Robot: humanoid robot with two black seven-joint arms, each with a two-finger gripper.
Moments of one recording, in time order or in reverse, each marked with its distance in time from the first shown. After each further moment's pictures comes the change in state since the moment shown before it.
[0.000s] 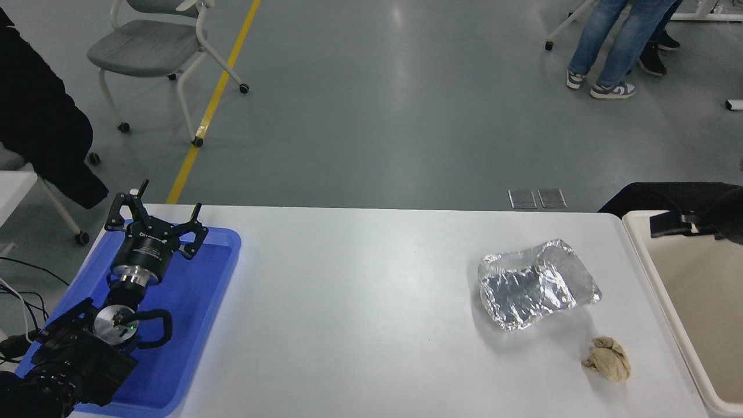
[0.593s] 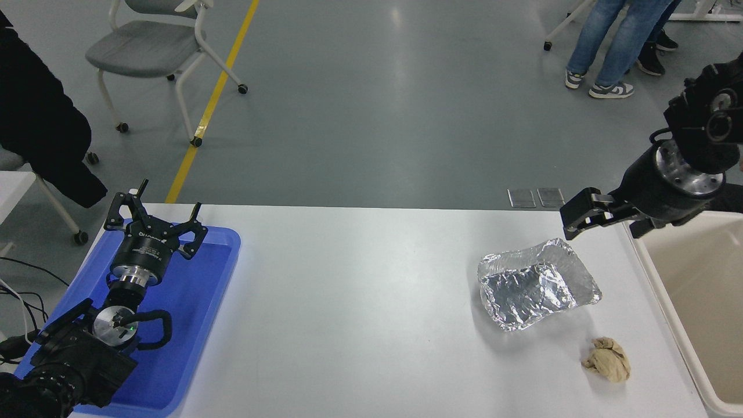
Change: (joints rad) left arm 0.003 0.001 0.000 0.001 0.000 0.000 -0.001; right arm 0.286 0.321 -0.079 0.182 0.412 0.244 -0.002
